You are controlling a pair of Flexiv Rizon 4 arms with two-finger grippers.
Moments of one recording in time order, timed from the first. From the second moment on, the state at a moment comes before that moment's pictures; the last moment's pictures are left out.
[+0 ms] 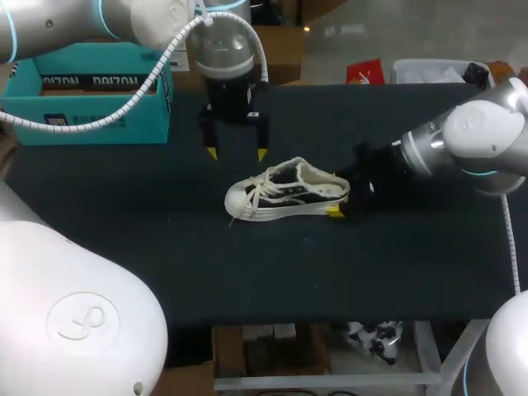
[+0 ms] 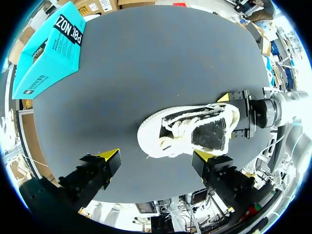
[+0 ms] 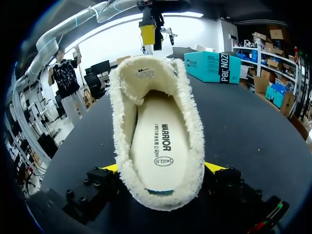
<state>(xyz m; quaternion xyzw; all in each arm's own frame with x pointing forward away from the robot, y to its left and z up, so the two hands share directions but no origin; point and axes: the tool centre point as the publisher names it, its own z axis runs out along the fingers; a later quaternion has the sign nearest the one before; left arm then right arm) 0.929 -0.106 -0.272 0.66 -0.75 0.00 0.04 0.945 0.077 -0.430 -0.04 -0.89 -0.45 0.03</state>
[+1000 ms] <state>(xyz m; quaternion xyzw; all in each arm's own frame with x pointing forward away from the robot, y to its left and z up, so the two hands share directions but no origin) 0.908 -0.191 -0.275 0.67 -0.74 0.00 0.02 0.948 0.077 -0.431 -0.04 -0.88 -0.47 0.03</state>
